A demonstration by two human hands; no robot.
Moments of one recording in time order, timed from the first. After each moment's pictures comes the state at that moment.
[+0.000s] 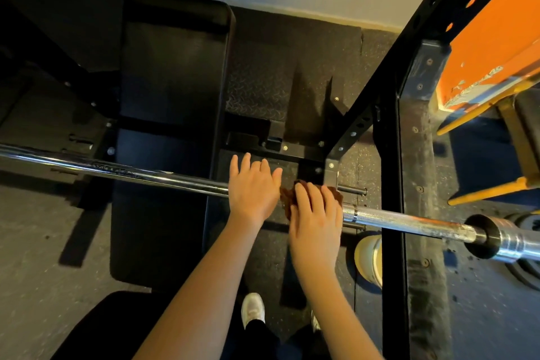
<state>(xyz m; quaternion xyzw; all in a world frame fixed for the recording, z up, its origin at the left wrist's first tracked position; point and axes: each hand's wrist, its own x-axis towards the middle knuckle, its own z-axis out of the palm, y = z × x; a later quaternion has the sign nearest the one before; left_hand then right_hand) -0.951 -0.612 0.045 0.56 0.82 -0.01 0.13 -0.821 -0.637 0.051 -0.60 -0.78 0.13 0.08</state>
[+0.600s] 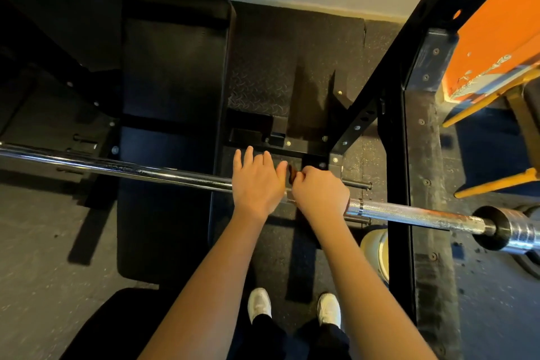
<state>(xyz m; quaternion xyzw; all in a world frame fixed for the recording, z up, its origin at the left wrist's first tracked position) -0.953 -0.608 0.043 0.56 0.82 -0.01 0.13 -0.842 -0.573 0.063 -0.61 -0.76 0.20 -0.02</state>
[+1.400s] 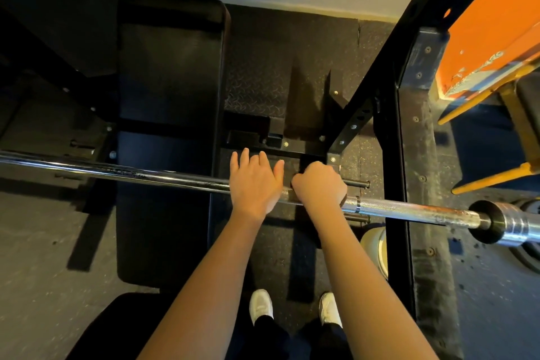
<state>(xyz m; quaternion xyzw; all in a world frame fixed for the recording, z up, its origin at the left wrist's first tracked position) -0.953 -0.609 0.044 0.55 0.83 -0.01 0.14 -0.850 -0.562 0.068 -0.68 -0.69 0.26 -0.06</state>
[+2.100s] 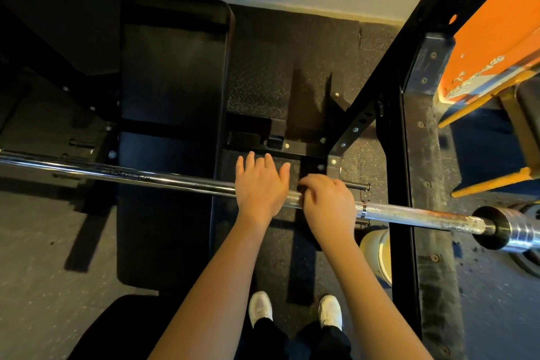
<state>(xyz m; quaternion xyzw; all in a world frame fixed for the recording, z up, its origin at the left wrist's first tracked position) -0.956 -0.606 0.043 0.55 0.82 0.01 0.15 -0.822 -0.593 0.055 -0.58 -0.79 0.17 0.08</state>
